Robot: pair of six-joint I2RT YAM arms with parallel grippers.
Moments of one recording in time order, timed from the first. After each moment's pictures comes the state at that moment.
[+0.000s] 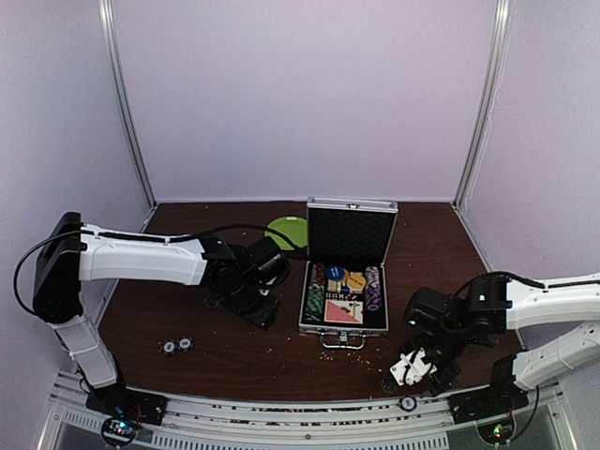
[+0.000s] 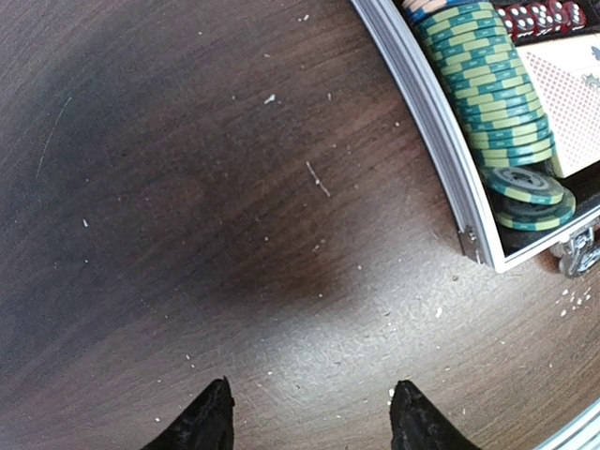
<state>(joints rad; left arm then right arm) -1.02 1.74 1.21 -0.73 -0.18 -0.48 1.09 1.13 0.68 -0.92 -0.17 -0.85</state>
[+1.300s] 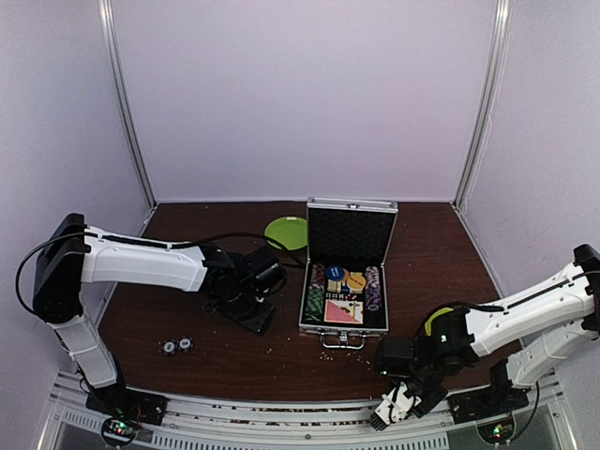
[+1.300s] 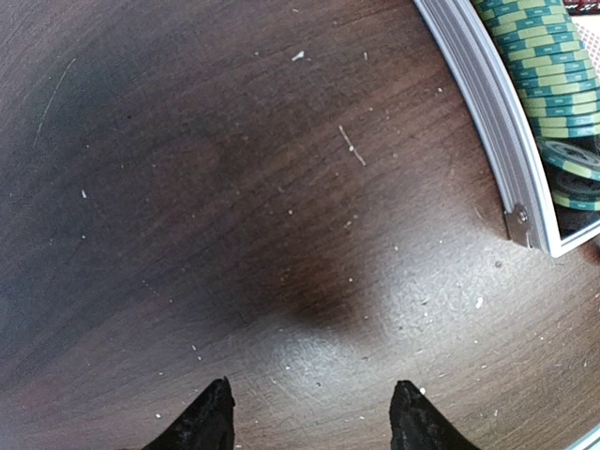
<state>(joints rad) -1.02 1.74 1.15 -0.70 -0.20 -0.50 1.36 1.38 0.67 -0.82 -0.07 -0.78</state>
